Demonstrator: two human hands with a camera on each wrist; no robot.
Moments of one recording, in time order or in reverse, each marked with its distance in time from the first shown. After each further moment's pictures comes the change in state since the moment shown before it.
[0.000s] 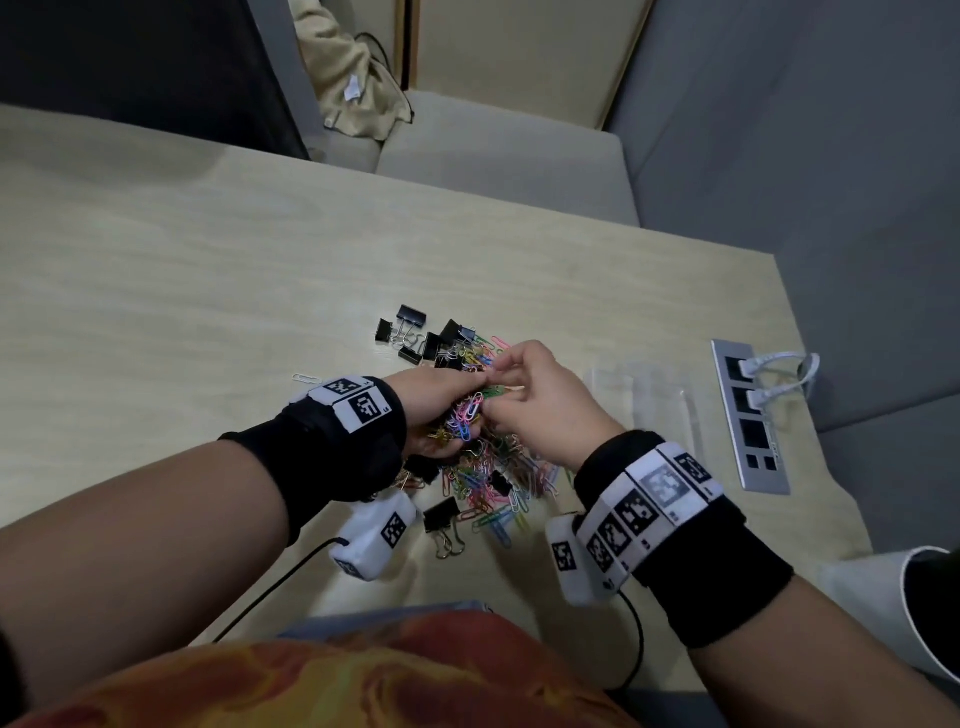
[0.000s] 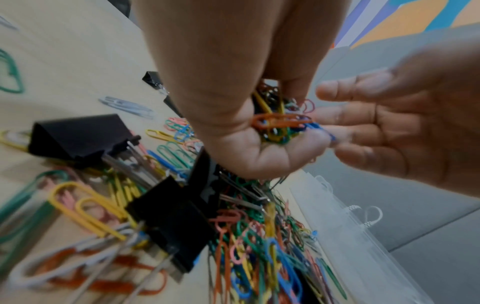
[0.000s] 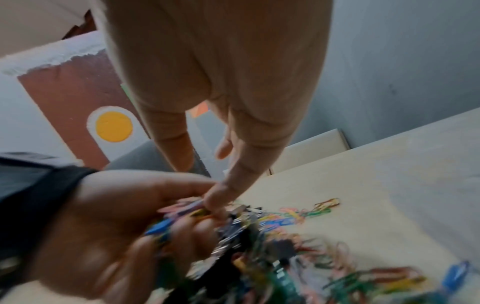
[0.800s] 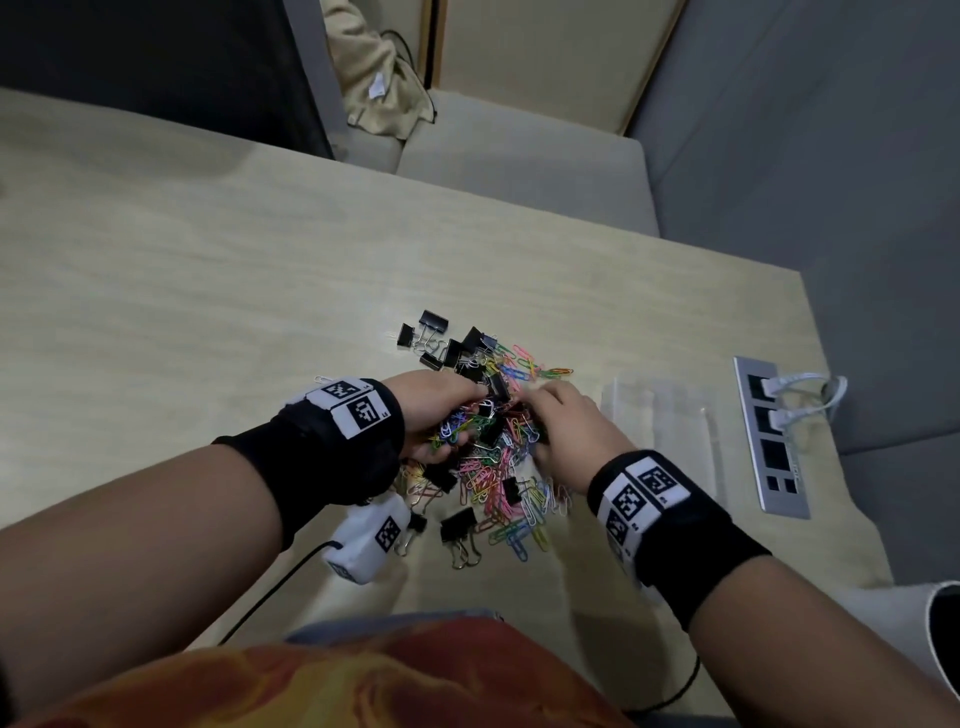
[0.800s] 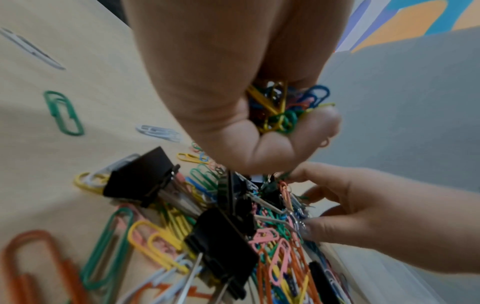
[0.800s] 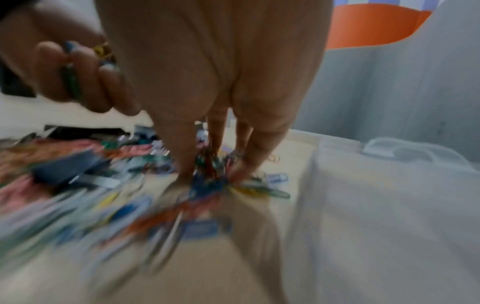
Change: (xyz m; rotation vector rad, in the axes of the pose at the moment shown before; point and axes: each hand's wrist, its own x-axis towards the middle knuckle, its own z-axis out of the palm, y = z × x) left_hand -0.008 0.004 -0.021 0.102 0.046 -0.062; right_hand 0.024 0.053 0.000 -0.841 -0.093 -0.077
